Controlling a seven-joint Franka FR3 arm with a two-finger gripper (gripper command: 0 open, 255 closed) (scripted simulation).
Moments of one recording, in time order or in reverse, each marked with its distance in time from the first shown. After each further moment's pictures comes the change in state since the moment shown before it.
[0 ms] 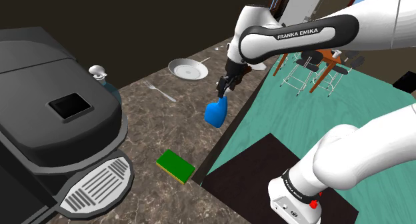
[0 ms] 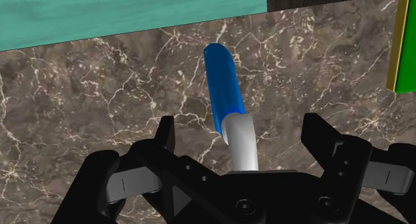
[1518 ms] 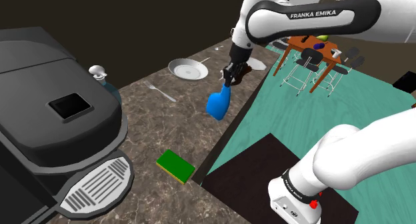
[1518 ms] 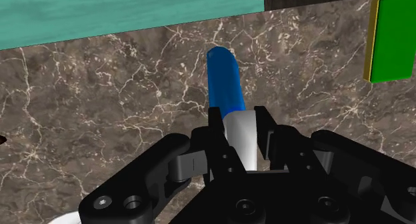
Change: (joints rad) arm 0.000 -0.046 -0.002 0.108 0.000 -0.154 0.000
